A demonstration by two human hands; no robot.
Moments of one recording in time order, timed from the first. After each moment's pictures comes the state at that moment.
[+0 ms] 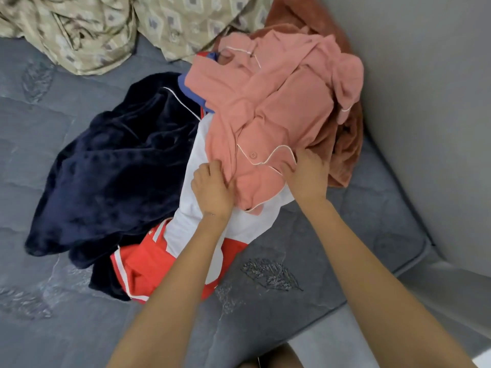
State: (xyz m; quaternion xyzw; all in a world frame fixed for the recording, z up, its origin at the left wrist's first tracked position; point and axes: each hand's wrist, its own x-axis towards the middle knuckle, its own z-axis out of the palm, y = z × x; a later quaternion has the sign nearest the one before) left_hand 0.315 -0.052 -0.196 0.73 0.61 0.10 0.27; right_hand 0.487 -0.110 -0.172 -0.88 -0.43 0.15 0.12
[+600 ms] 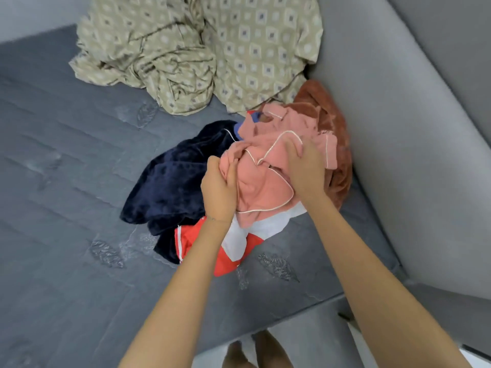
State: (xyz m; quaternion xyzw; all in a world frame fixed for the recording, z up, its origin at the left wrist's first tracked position) left_hand 0.248 -0.074 0.057 0.61 0.60 0.38 0.35; right_hand 0.405 -0.089 0.083 -0.80 -0.39 0.23 0.39
